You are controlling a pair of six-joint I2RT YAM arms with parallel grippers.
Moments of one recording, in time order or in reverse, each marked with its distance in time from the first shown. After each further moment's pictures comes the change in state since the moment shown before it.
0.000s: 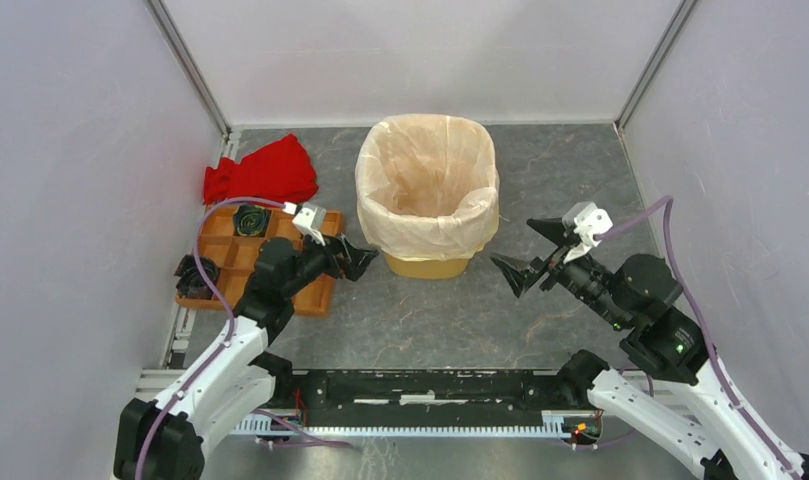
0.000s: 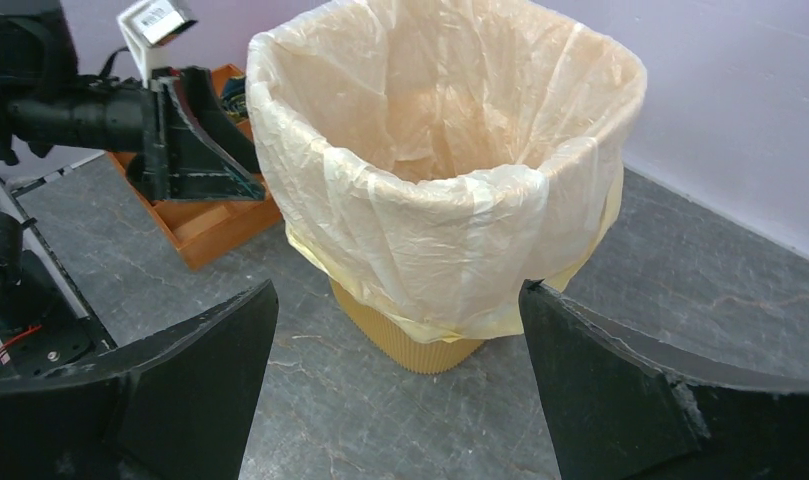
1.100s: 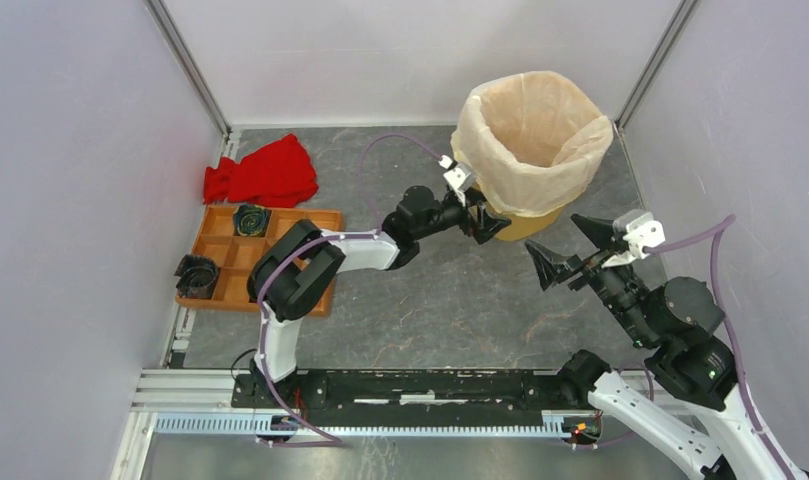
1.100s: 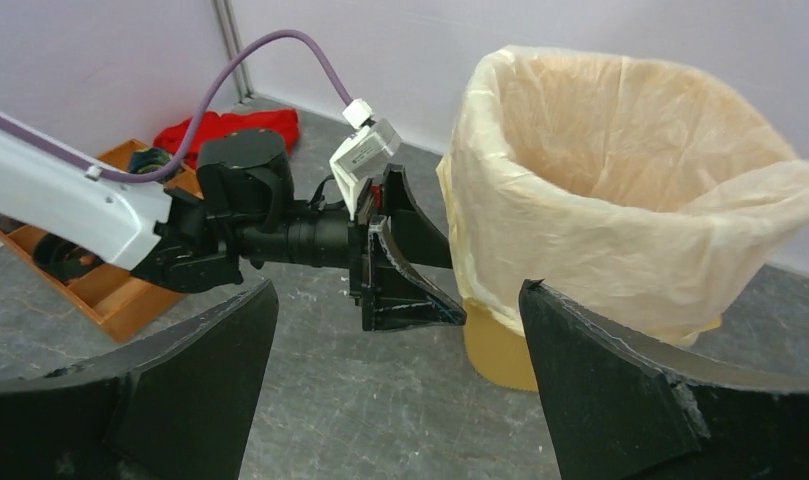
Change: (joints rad) left arm -0.460 1.204 0.755 0.681 0.000 0.132; right arm 0.000 -0.144 0.026 -0.033 0.209 -0.017
